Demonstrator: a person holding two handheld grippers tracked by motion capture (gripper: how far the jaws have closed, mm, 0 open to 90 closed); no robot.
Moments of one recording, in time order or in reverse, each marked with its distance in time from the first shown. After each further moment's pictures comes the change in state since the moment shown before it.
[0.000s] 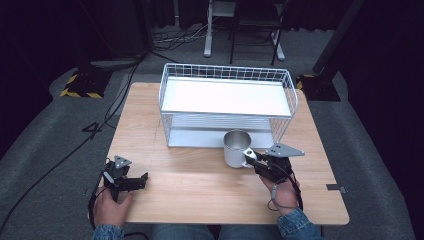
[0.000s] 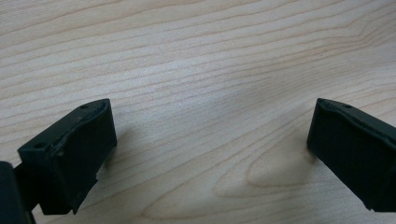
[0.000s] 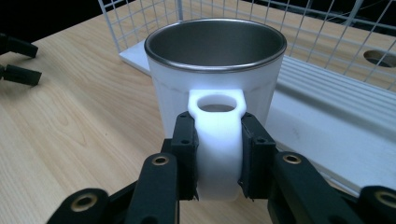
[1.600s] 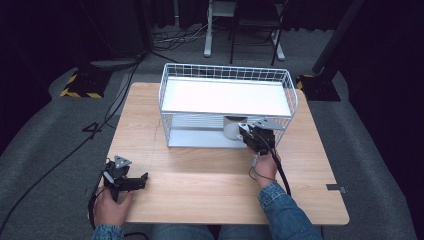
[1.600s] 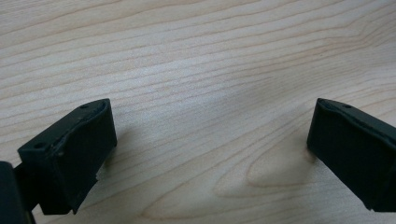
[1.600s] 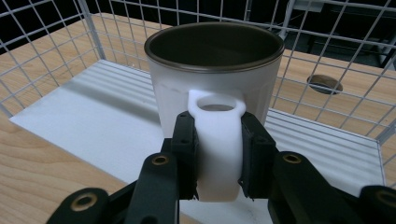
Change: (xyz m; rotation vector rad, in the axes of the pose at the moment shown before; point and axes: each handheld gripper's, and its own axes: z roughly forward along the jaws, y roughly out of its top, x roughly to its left) left arm 0.000 0.000 0.000 0.002 0.000 0.002; right arm -0.032 0.036 0.078 -0.058 -0.223 0.087
